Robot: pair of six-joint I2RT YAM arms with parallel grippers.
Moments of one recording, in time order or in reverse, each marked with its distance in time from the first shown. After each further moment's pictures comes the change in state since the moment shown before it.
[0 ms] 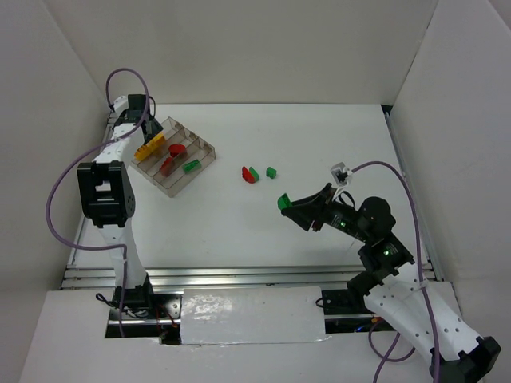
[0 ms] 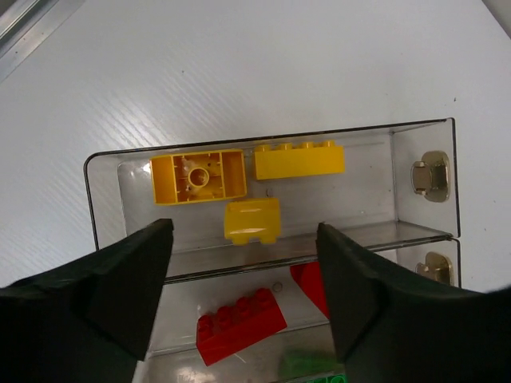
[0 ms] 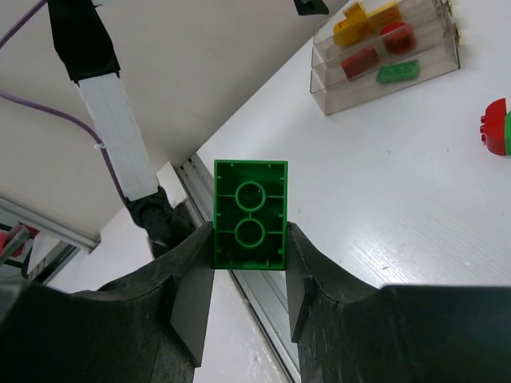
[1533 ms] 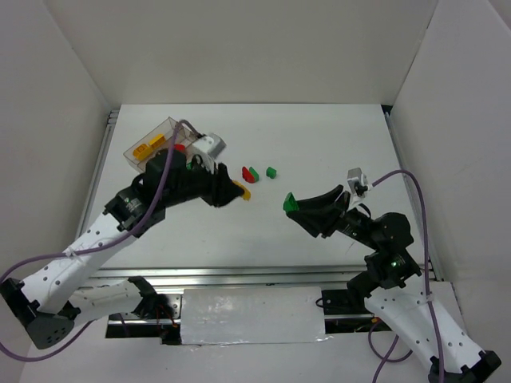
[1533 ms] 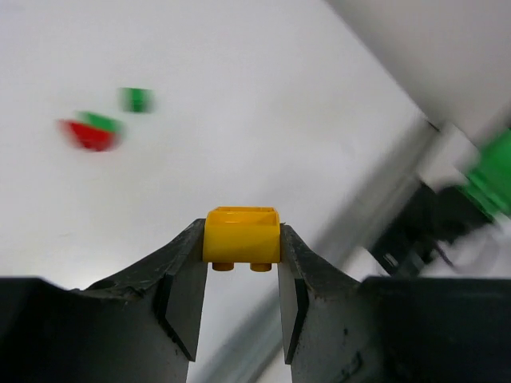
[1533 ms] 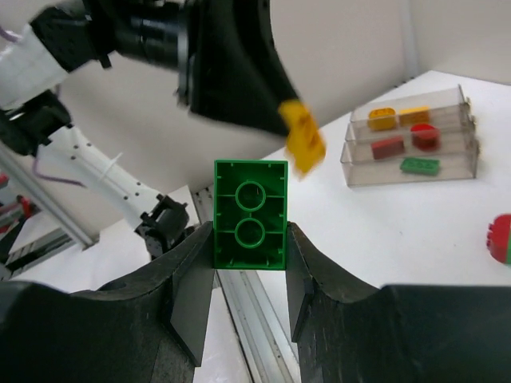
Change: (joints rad) left arm -0.800 -1.038 -0.610 0.058 0.692 0.372; right arm 0.000 -0.116 -0.024 0.190 -0.096 -0.055
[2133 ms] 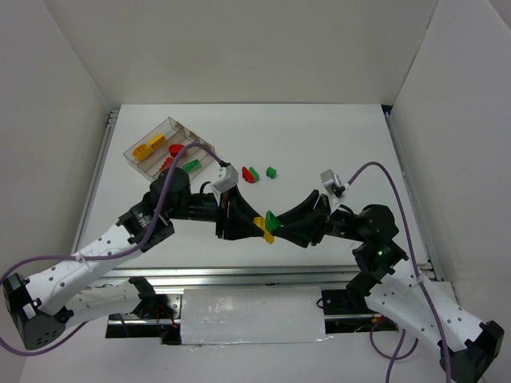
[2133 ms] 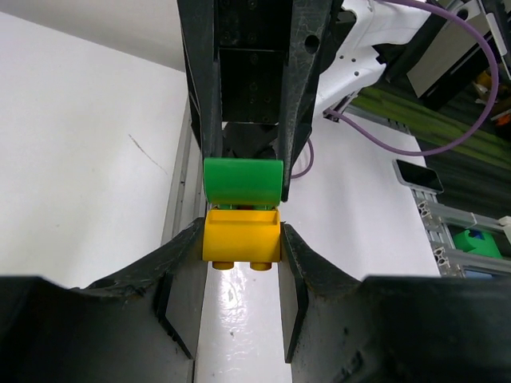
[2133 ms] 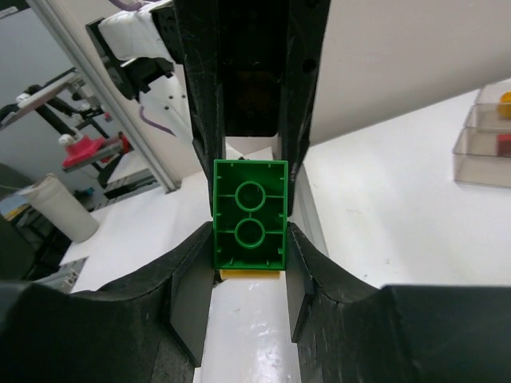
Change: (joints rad) left arm -0.077 -0.040 -0.180 0.377 0.491 -0.043; right arm 0.148 0.147 -0.004 0.177 -0.155 0.069
